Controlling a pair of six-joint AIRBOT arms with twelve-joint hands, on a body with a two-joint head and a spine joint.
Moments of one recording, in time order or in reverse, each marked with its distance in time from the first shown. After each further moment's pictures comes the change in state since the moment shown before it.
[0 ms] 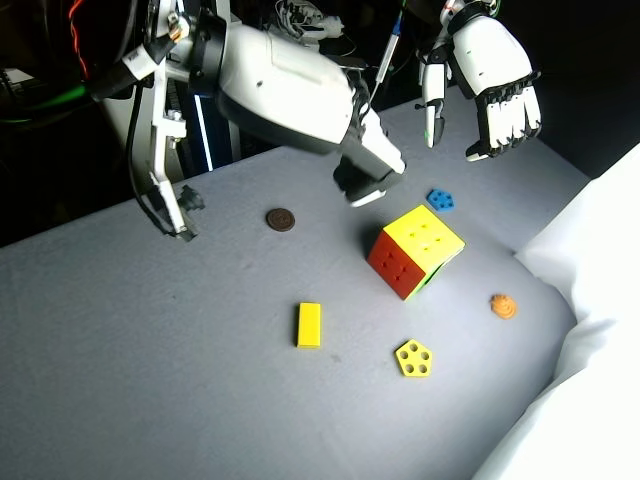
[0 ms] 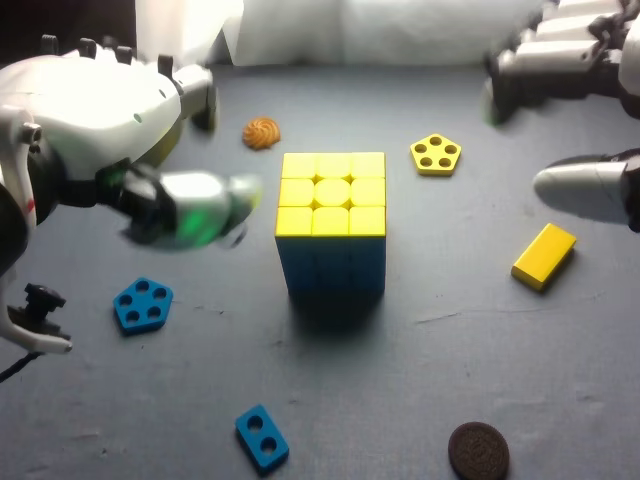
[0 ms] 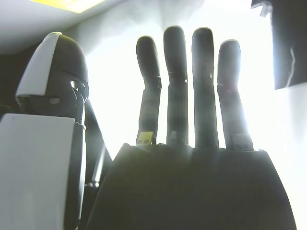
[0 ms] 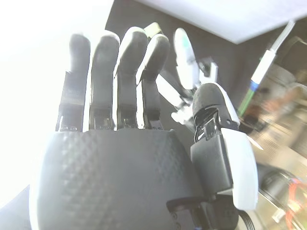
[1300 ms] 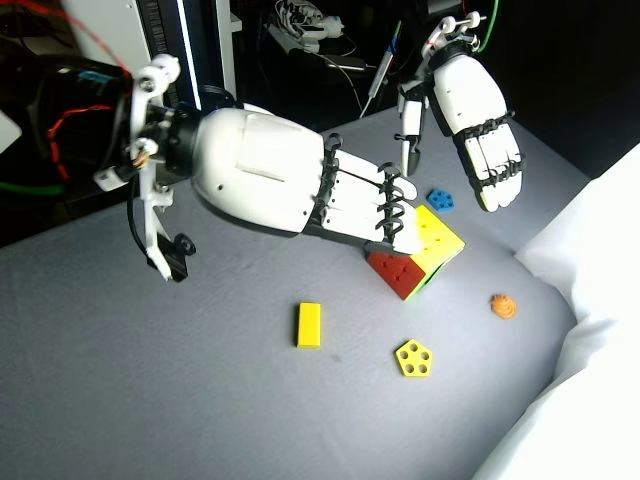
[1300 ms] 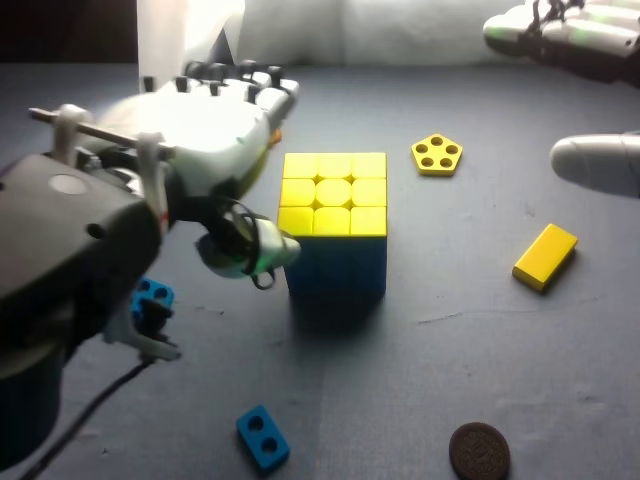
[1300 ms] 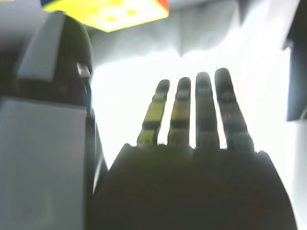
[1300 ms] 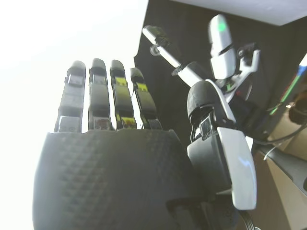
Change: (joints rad) left arm 0.049 -0.246 0.101 -0.018 -0.105 -0.087; right arm -0.431 -0.083 0.140 0.960 0.522 -0.694
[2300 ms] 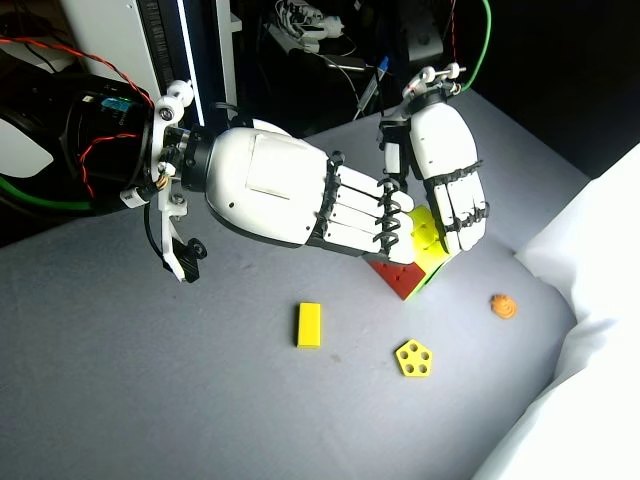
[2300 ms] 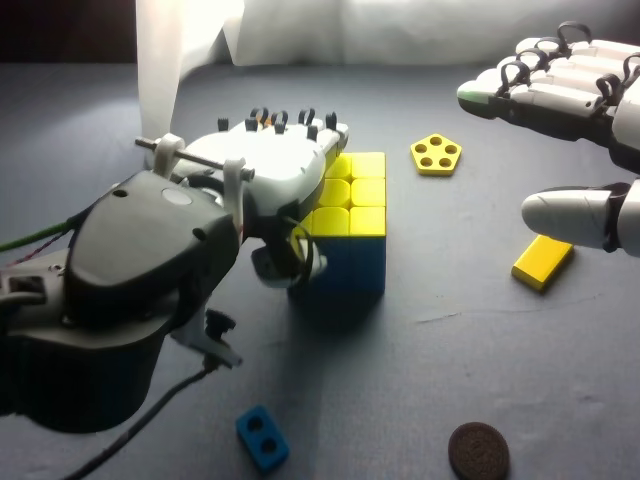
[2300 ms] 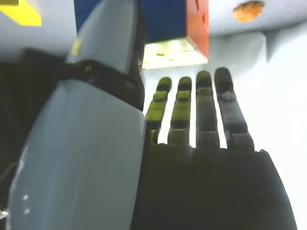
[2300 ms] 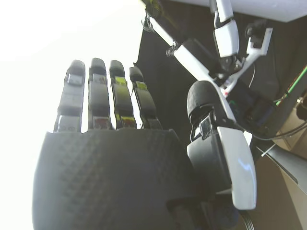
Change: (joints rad) left arm 0.055 -0.177 0.174 -0.011 0.058 -0.049; right arm -0.064 -0.066 -0.001 0.095 -0.019 -0.090
